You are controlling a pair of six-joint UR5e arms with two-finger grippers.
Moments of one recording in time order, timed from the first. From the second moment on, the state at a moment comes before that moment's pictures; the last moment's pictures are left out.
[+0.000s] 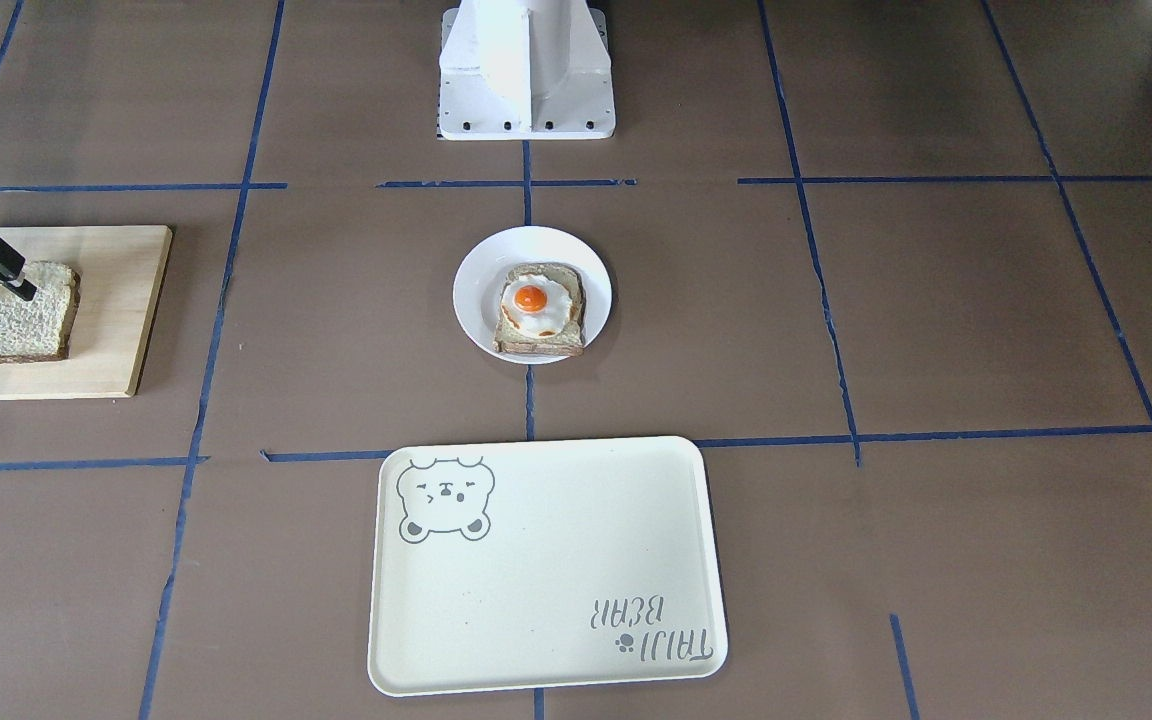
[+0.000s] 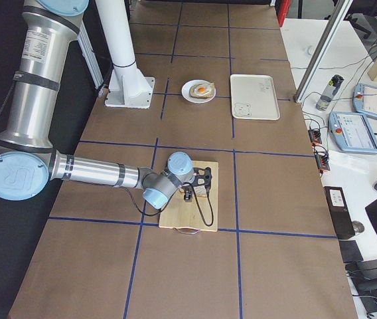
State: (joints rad) left arm -1.57 -1.40 -1.83 -1.39 -2.31 0.14; right arm 1.00 -1.82 1.56 -0.54 2.24 0.90
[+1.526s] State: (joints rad) left arm -1.57 -1.40 -1.83 -1.39 -2.31 0.14; right arm 0.99 -1.83 1.58 -0.55 2.26 0.90
